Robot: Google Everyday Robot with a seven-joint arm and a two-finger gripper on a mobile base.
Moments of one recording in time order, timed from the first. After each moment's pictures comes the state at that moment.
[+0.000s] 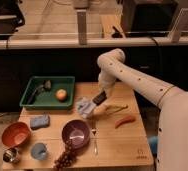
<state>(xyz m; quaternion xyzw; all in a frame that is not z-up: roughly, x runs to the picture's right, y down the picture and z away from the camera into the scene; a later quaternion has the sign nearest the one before) 0.076 0.001 0.836 -0.25 -0.14 -0.33 0.90</state>
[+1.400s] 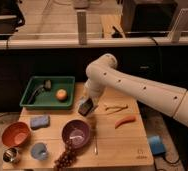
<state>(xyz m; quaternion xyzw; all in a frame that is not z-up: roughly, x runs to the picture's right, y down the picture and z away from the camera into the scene) -0.025 0.059 0.736 -0.18 -0.23 -0.44 0.85</state>
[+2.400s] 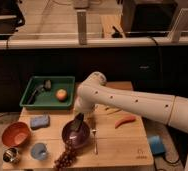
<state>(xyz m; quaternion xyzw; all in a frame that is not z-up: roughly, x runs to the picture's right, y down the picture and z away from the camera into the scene) -0.065 0.127 0.748 -0.15 -0.28 -0.56 0.77</state>
